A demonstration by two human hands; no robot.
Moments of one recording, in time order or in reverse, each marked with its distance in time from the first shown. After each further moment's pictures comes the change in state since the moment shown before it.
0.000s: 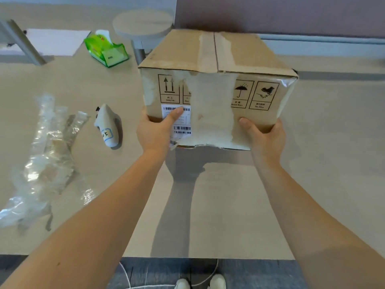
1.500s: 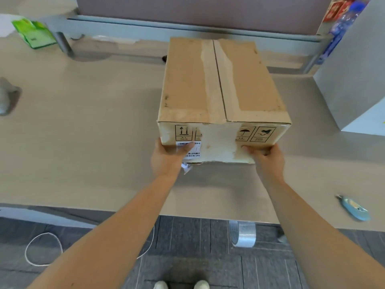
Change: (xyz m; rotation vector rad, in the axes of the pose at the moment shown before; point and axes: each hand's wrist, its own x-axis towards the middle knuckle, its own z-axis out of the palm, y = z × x) left_hand -0.276 -0.044 0.271 0.195 -0.086 -0.224; right_hand 0.118 0.051 -0.373 -0.265 -0.106 0.130
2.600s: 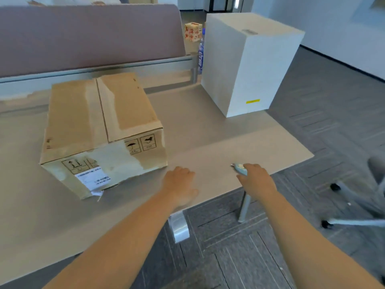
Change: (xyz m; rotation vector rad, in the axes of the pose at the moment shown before) left_hand -0.132 0.035 0.138 1.433 -0.903 0.885; right_hand -0.056 0.035 -0.199 -0.965 -0.055 0.171
